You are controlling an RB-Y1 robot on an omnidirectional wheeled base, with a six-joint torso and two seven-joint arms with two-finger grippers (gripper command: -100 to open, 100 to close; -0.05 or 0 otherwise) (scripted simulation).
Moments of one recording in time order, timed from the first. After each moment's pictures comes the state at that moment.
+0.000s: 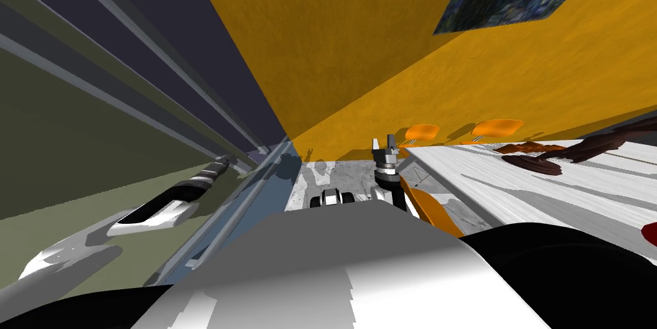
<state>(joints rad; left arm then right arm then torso) 0.49 1.28 0.13 -1.41 0.70 -0.39 -0.23 0.55 -0.03 0.00 -2.23 -0.02 -0.61 -0.10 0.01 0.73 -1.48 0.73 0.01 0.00</state>
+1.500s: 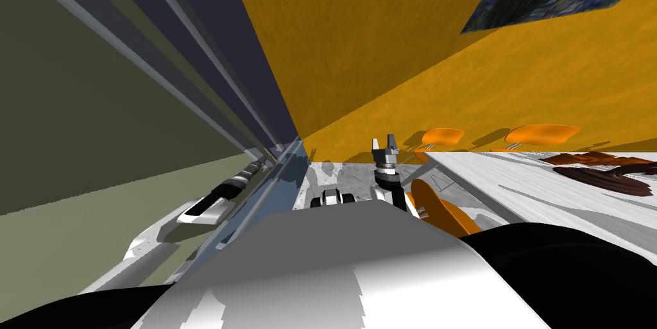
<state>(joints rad) 0.50 1.05 0.11 -1.79 0.40 -0.16 -0.21 0.55 -0.03 0.00 -2.23 -0.02 -0.61 -0.10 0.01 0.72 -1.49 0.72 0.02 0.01</state>
